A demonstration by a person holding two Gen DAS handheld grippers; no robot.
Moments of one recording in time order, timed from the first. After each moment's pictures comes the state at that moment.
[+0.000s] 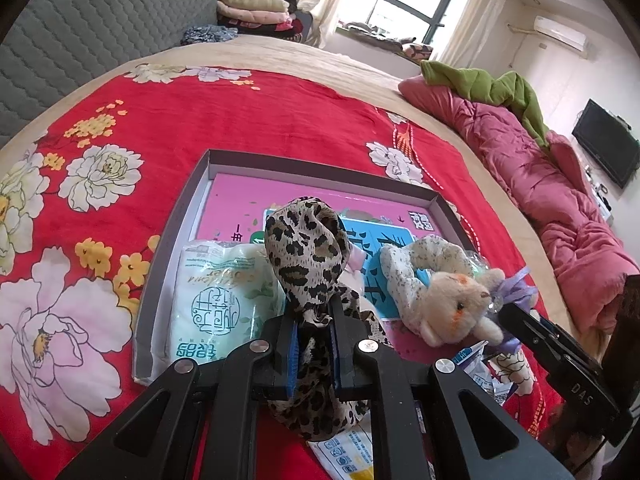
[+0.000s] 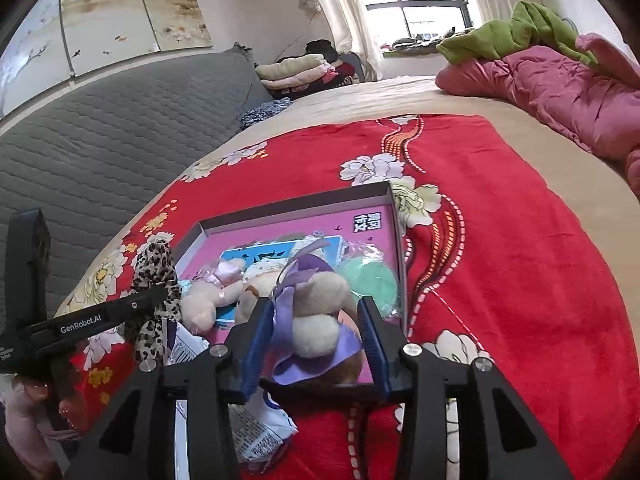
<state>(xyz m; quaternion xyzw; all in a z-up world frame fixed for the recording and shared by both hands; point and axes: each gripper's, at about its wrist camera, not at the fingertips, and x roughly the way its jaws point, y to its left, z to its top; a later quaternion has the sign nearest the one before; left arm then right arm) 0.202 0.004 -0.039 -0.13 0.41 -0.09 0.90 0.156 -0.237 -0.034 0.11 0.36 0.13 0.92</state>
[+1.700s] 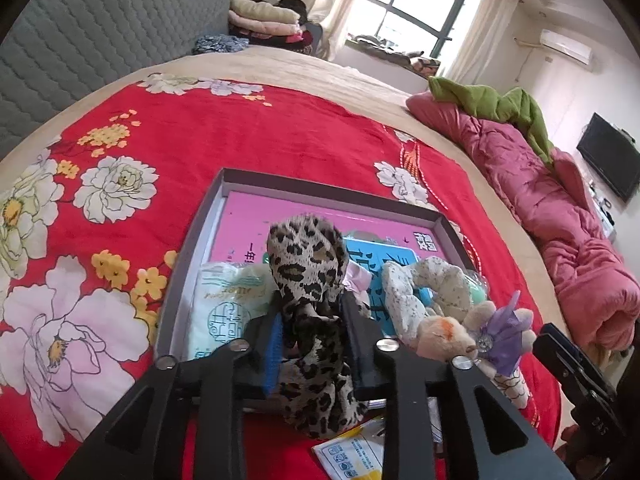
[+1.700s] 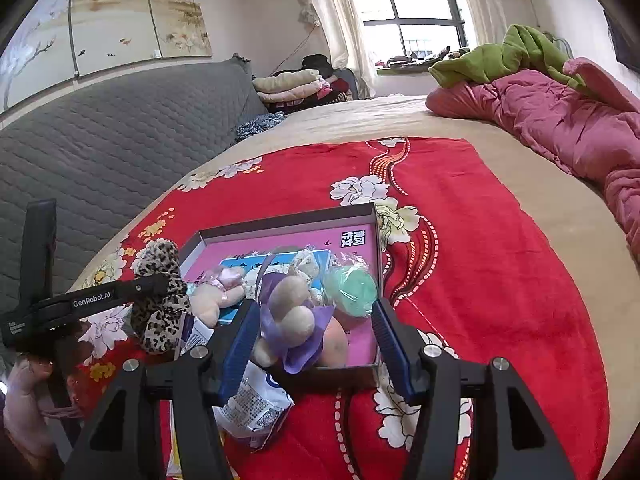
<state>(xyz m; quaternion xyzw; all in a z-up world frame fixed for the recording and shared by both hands) 0.200 0.015 -0.026 -0.14 0.39 -0.08 0.91 0.129 -0.244 -0.007 0.08 0.34 0.12 0.93</state>
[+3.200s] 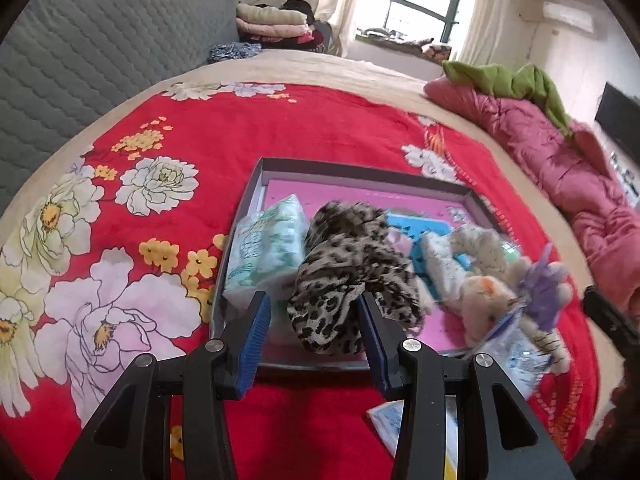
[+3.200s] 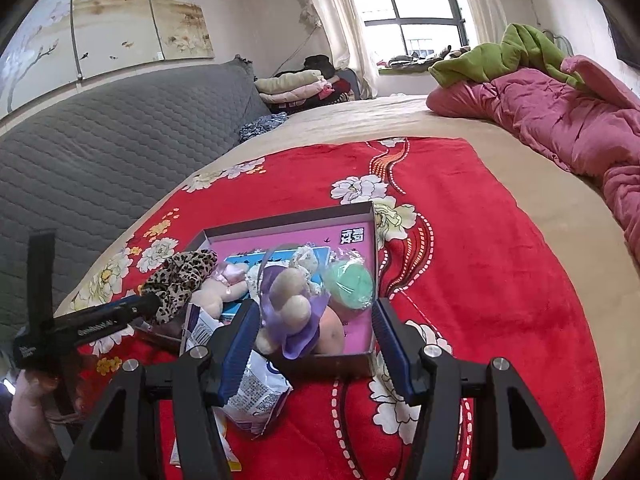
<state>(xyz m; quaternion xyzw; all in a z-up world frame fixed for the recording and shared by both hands) 0.176 0.024 -0.036 -0.07 0.40 -0.03 0.91 0.117 -0.249 -0.002 0.09 0.34 0.12 0.93</state>
